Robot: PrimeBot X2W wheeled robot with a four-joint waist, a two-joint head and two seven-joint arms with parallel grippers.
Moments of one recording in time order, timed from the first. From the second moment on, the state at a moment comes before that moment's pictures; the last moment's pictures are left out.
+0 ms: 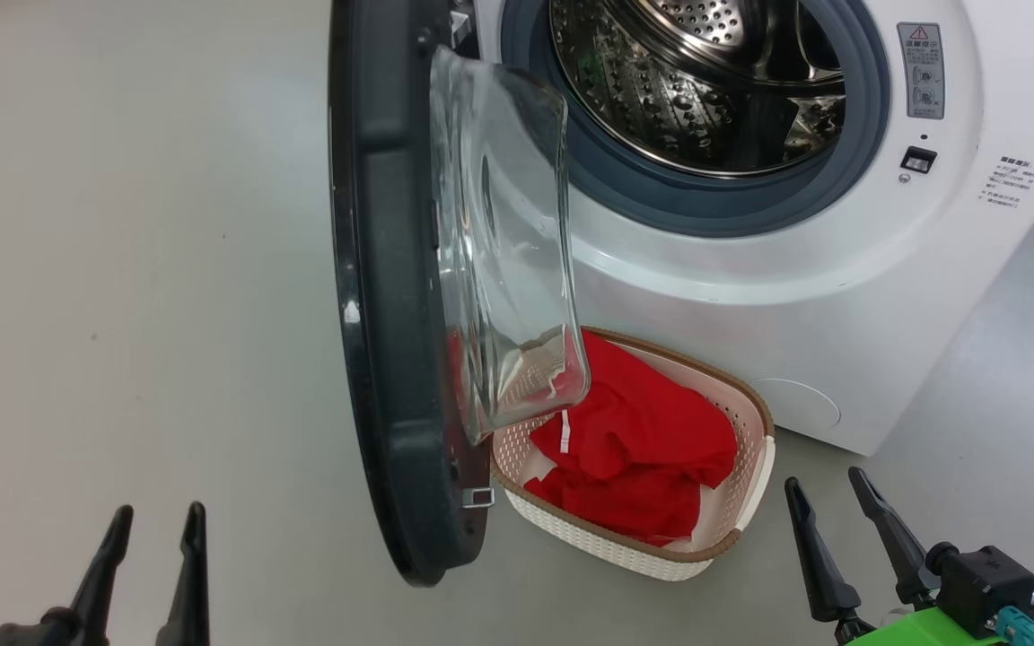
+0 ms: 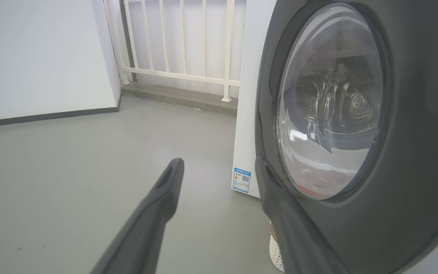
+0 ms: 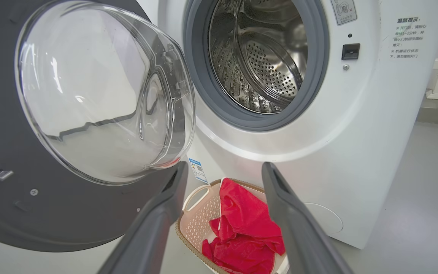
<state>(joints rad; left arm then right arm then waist) 0.04 0.14 0.10 0.14 -0.28 -0.13 -0.25 0.08 -0.05 0.04 0.18 0.32 0.12 -0.26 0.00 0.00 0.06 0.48</state>
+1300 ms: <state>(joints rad) -0.14 0.37 -0.31 -0.05 -0.58 -0.12 -0.25 0.03 -0.05 0.04 0.17 0.33 0.12 -0.26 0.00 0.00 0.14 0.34</state>
